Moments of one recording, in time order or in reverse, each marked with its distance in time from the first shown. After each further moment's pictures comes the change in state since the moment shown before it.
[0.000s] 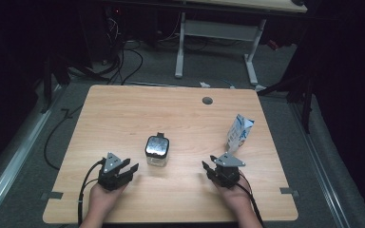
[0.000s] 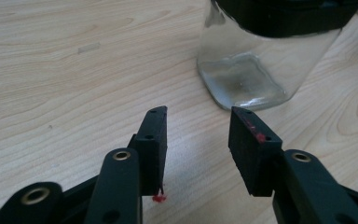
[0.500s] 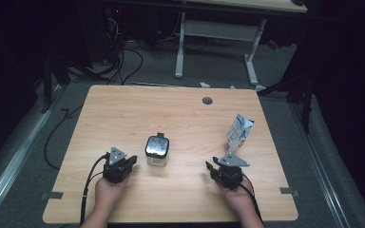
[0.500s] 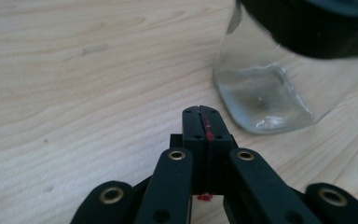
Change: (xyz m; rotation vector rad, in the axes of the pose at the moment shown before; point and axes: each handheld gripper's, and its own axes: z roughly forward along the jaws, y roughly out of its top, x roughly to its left) left arm 0.000 0.010 0.021 0.005 0.042 -0.024; right arm -0.008 -0.005 -0.005 0.008 -0.006 0.050
